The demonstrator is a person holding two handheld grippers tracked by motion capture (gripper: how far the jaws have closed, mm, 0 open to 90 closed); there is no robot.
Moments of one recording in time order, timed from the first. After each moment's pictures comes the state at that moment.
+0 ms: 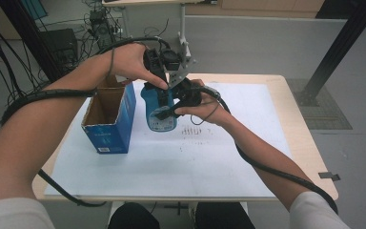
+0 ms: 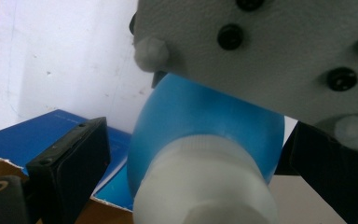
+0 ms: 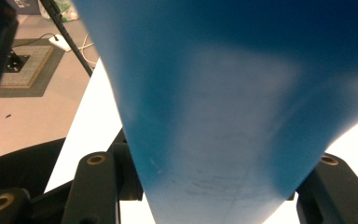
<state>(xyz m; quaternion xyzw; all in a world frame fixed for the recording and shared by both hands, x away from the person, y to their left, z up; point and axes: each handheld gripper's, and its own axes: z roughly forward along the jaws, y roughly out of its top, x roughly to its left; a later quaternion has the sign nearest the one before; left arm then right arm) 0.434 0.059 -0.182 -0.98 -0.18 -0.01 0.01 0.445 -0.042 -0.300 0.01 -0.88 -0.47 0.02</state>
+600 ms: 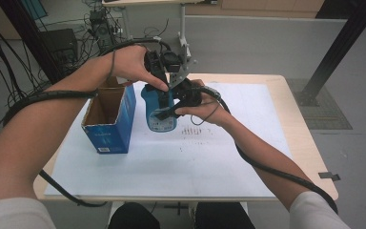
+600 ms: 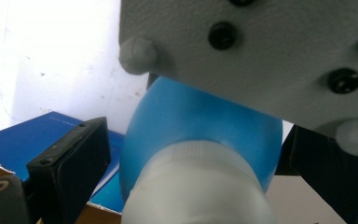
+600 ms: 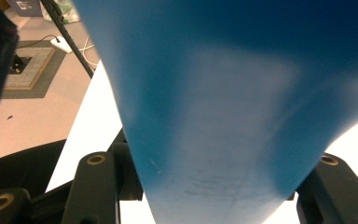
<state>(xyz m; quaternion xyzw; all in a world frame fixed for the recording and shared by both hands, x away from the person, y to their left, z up) 0.435 0.058 -0.185 -0.98 -0.18 -0.01 0.01 0.445 -0.043 -0.301 0.01 -0.88 -0.47 0.02</state>
